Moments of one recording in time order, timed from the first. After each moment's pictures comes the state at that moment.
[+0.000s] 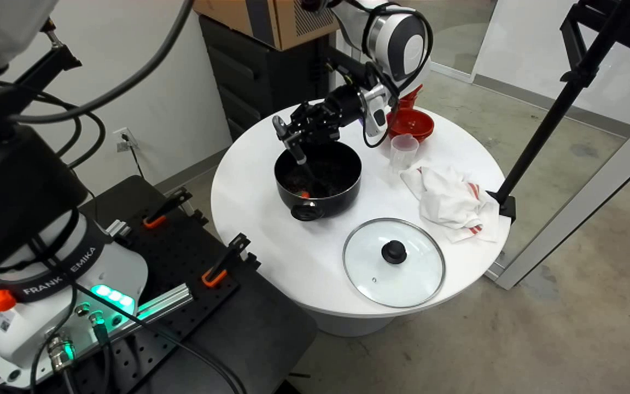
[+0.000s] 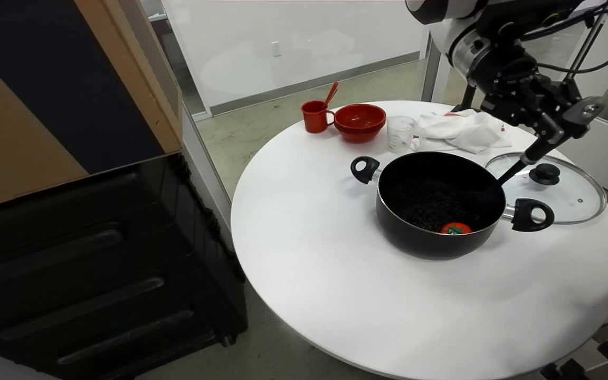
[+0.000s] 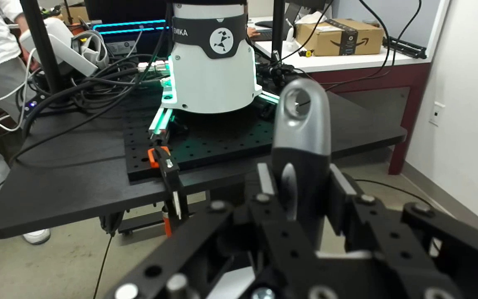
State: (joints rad) arm -0.18 1.00 -0.11 -1.33 0.15 0.94 0.08
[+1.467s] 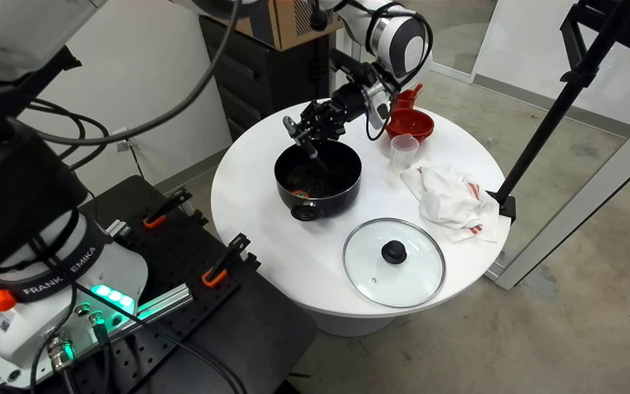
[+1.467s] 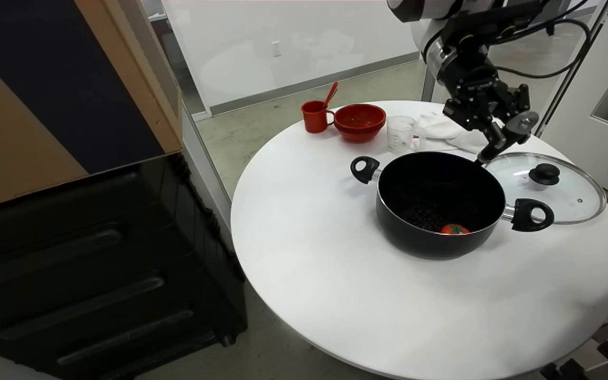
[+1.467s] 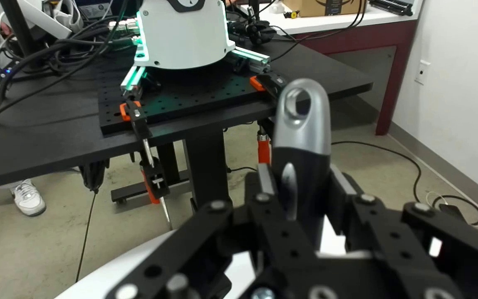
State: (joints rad) arm -0.17 1.13 -0.10 -1.09 0.22 0.94 0.18
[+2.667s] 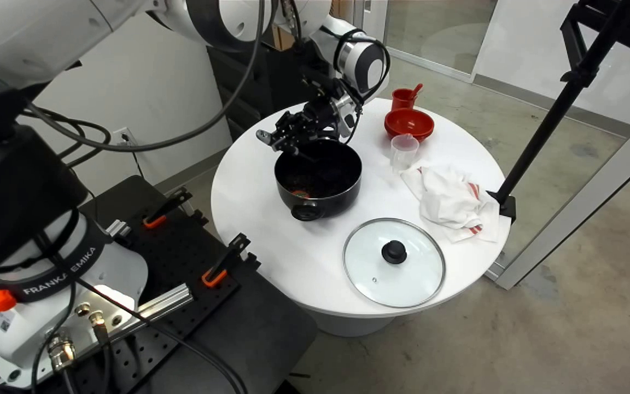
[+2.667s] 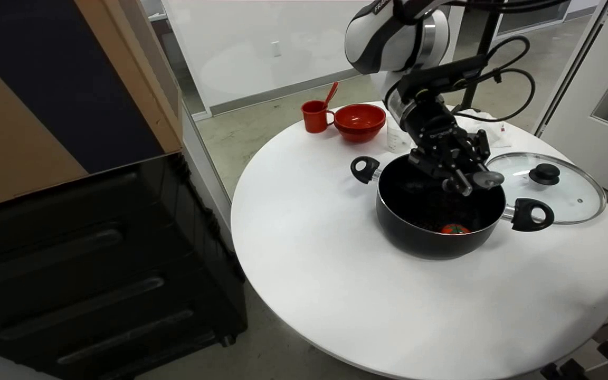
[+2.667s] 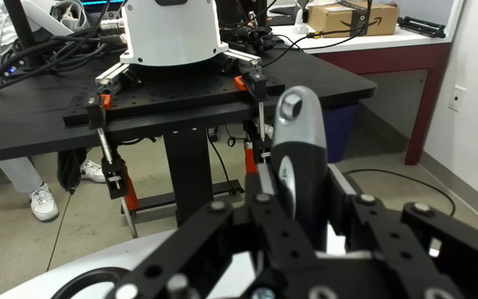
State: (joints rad) arm -0.07 1.27 -0.05 -1.02 0.23 0.92 0.22
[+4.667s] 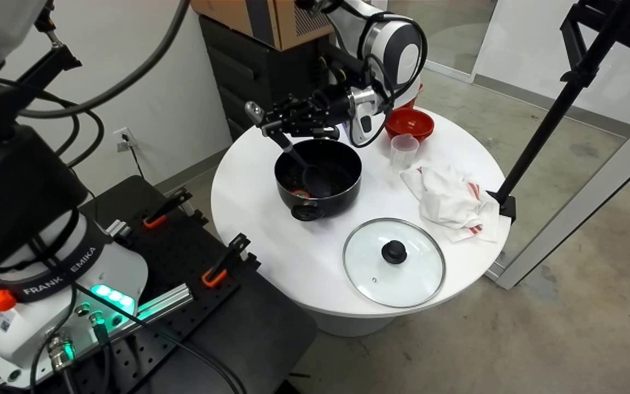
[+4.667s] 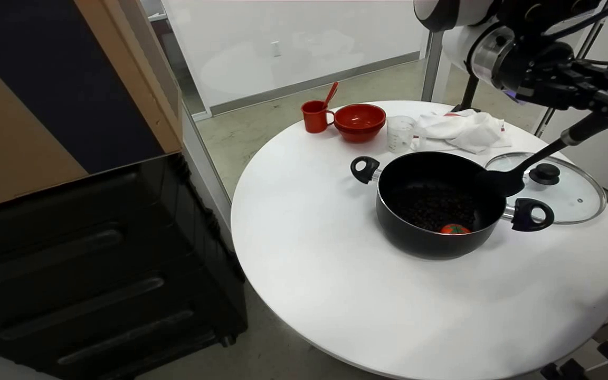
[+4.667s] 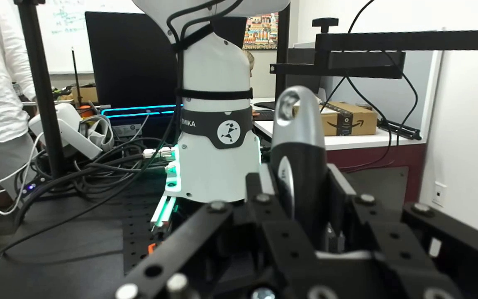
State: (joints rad) arm -0.17 0.96 -0.13 -1.43 0.14 0.76 0.04
